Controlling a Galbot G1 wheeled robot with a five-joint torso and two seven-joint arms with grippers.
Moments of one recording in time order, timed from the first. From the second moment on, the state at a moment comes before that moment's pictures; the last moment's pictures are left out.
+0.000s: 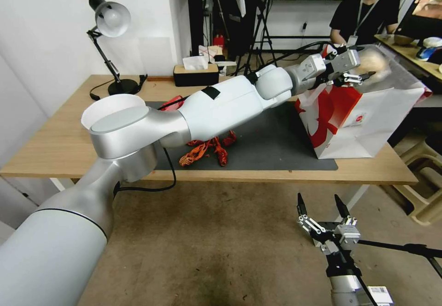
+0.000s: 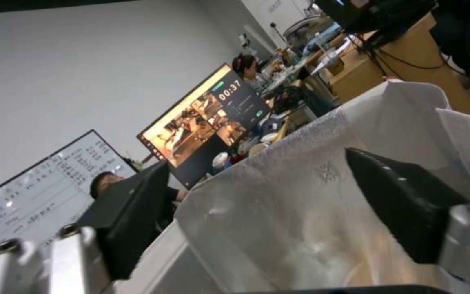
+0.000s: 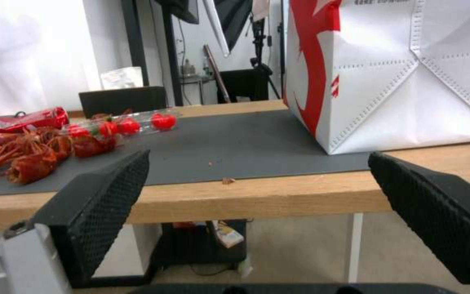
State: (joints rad) left arm -0.31 -1.61 0.87 -0.96 -0.68 -0.18 0.18; right arm -1.83 1.22 0.46 2.07 0.27 0.47 0.18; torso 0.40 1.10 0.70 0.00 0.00
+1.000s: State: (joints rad) left arm -0.22 -1.42 0.75 -1.17 -0.79 -0.01 -0.35; right arm -1.82 1.21 0.44 2.07 0.29 0.44 0.18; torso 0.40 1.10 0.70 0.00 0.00
